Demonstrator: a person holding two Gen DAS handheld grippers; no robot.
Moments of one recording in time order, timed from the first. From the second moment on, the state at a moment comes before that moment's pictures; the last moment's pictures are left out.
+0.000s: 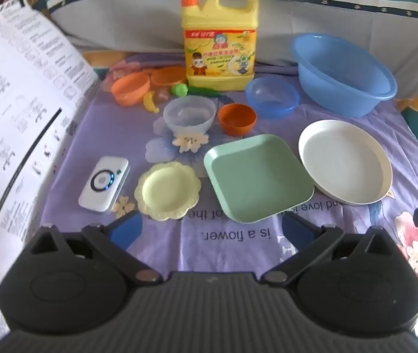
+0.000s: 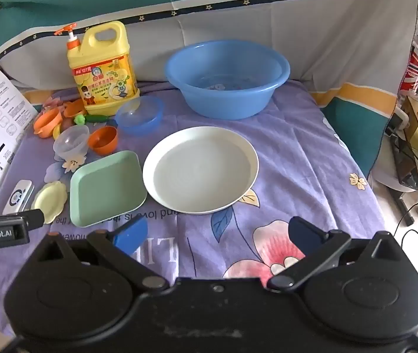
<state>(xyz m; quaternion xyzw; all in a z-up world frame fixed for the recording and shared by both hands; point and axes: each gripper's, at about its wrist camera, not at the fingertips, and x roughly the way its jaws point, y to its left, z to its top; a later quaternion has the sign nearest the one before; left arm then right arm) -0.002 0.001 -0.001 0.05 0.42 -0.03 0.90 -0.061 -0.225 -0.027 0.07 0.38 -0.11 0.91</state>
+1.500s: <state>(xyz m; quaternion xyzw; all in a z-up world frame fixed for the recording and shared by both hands) 0.003 0.000 -0.005 0.06 0.44 -0.03 0.90 -0.053 -0.223 -0.033 0.06 0.39 -0.13 0.91</state>
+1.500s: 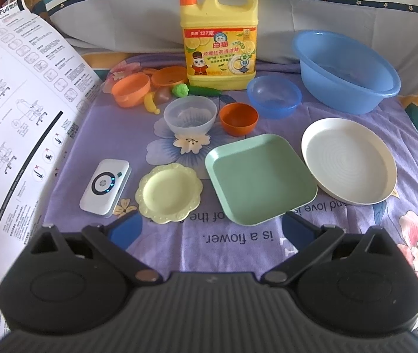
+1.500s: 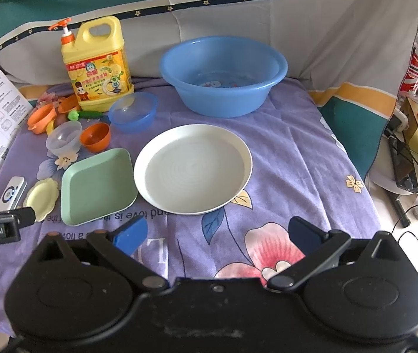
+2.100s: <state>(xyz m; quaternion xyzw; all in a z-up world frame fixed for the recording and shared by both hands) 0.019 -0.003 -0.014 0.07 0.44 -0.04 0.89 -0.039 -0.227 -0.044 0.06 0.41 -0.13 0.90</state>
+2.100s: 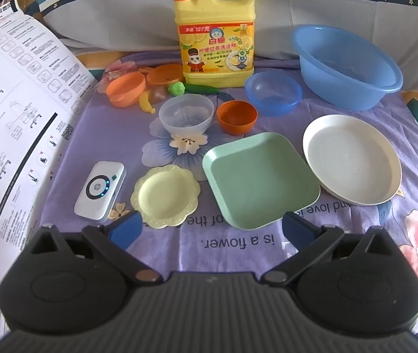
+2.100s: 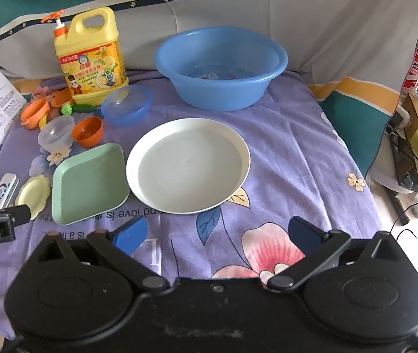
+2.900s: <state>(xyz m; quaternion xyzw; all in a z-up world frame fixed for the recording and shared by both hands) 0.080 -0.061 -0.040 0.10 0.40 -0.15 0.90 0.046 -0.294 -0.088 0.10 0.40 -0.13 0.90</state>
